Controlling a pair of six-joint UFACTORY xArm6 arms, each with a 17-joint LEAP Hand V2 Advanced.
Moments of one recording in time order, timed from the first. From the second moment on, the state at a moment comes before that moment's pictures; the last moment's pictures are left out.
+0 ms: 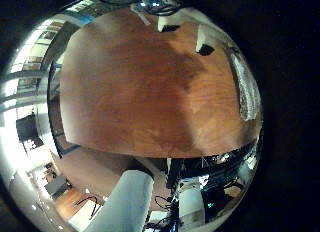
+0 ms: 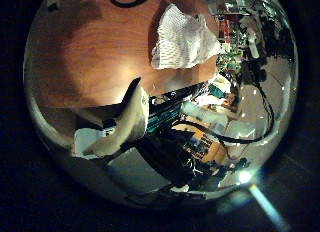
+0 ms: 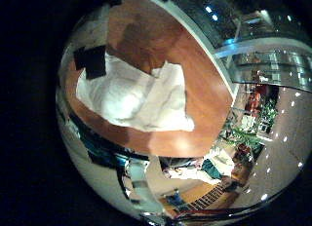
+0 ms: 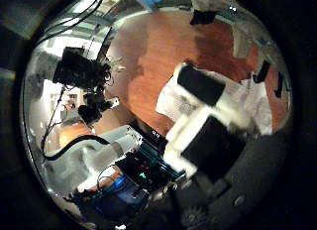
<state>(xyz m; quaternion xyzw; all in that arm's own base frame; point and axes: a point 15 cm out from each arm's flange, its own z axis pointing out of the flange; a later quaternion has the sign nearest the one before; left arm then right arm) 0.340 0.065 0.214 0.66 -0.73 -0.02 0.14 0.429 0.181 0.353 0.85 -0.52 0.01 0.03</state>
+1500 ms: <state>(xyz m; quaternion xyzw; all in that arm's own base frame) 0.402 -0.040 0.188 0.60 -0.78 -0.07 0.16 0.411 -0.100 0.160 0.78 -0.59 -0.11 0.19</state>
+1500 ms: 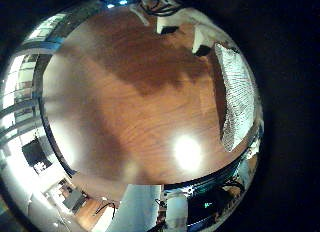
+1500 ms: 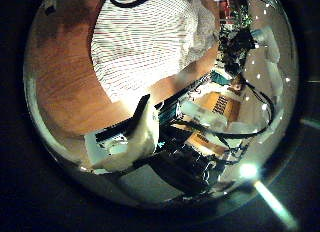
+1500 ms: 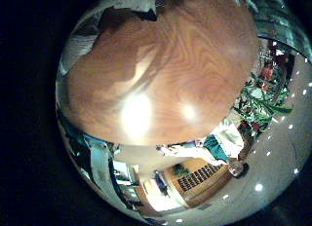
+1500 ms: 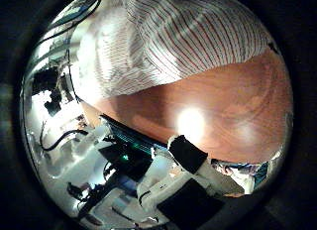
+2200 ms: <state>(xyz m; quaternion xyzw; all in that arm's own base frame) 0.394 -0.052 0.189 0.59 -0.79 -0.08 0.17 0.414 -0.110 0.146 0.77 -0.60 -0.11 0.20</state>
